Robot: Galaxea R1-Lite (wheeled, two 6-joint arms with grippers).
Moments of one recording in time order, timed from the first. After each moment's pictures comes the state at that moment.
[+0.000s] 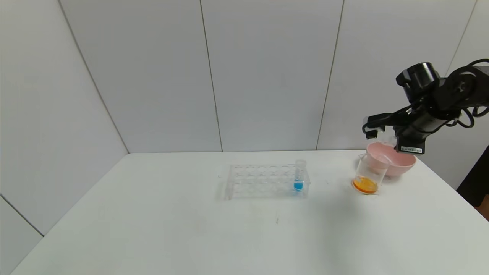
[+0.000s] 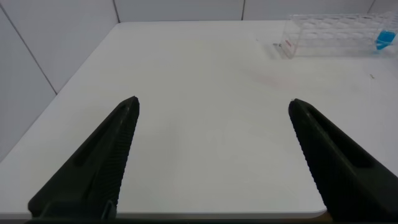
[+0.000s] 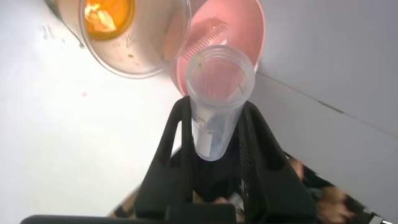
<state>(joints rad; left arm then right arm) 0.00 0.00 0.00 0.02 0.00 -0.02 0.05 2.11 -1.99 0.75 -0.27 -1.17</state>
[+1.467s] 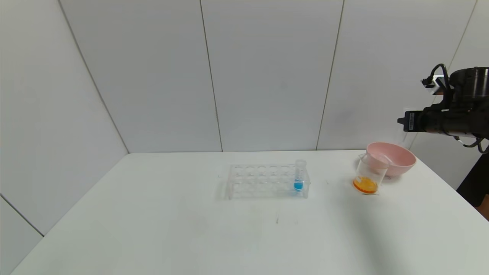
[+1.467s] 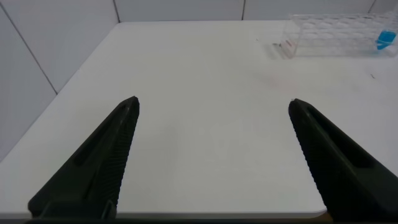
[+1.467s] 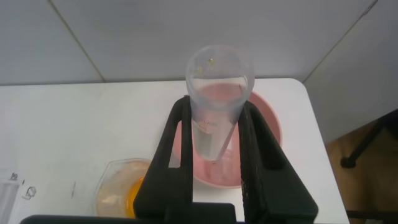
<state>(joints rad) 0.00 0.00 0.00 0.02 0.00 -0.02 -0.13 1.98 -1.49 -0.13 0.03 -0.02</state>
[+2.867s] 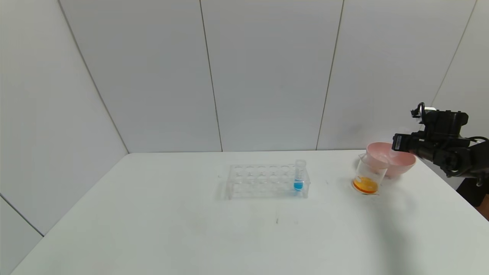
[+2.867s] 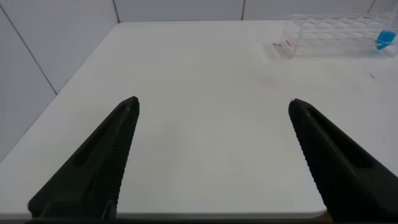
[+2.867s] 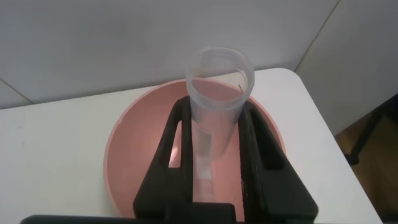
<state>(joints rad) 0.00 0.00 0.00 0.02 0.00 -0.02 -0.17 2.22 -1.37 -0.56 -0.06 0.03</state>
